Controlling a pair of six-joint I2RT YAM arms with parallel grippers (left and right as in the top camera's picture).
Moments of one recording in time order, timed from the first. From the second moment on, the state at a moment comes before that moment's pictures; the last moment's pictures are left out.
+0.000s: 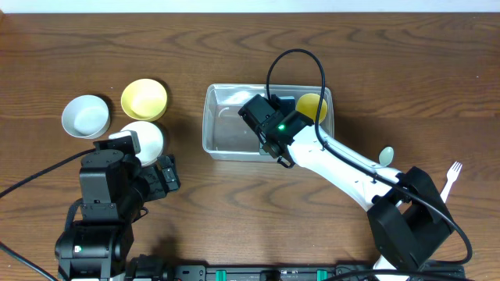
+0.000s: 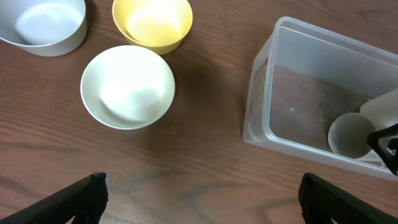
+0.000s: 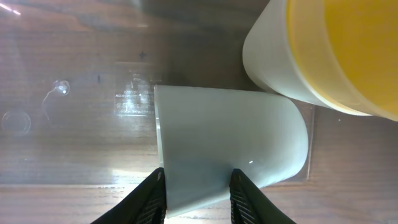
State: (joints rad) left arm -0.01 0.72 0.85 -0.94 0.05 -0.28; right arm 0.74 1.84 1.32 -0.80 0.34 0.74
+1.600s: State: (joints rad) left arm -0.01 0.72 0.85 -0.94 0.05 -0.28; right arm 0.63 1.84 1.32 -0.88 0.44 0.91
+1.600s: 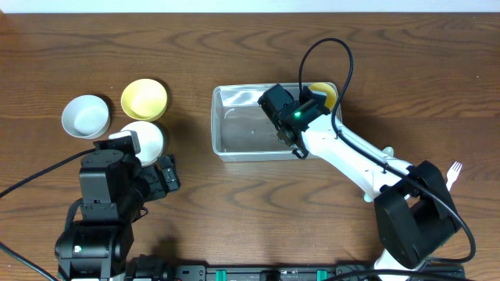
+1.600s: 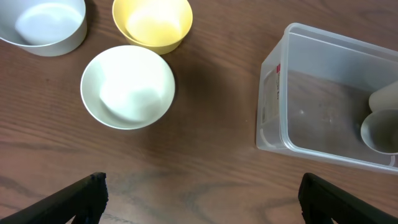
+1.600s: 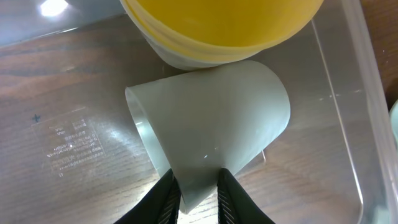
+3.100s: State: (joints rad) left arm -0.01 0.74 0.85 -0.94 0.05 -0.28; right arm 0.55 1.78 1.32 -0.97 0.42 0.95
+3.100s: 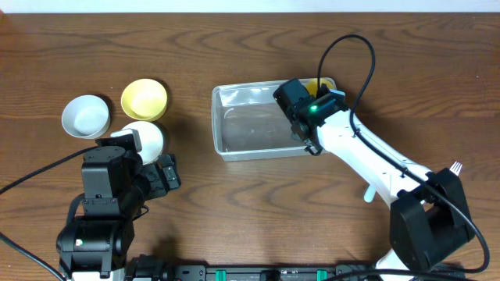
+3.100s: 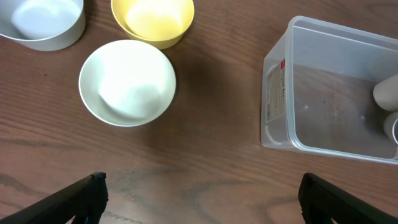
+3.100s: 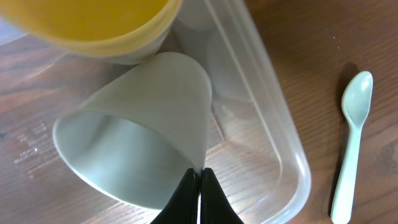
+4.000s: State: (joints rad) left arm -0.01 0.74 0.85 -0.94 0.05 -0.28; right arm 0.42 1.78 1.32 -0.93 0.37 0.92
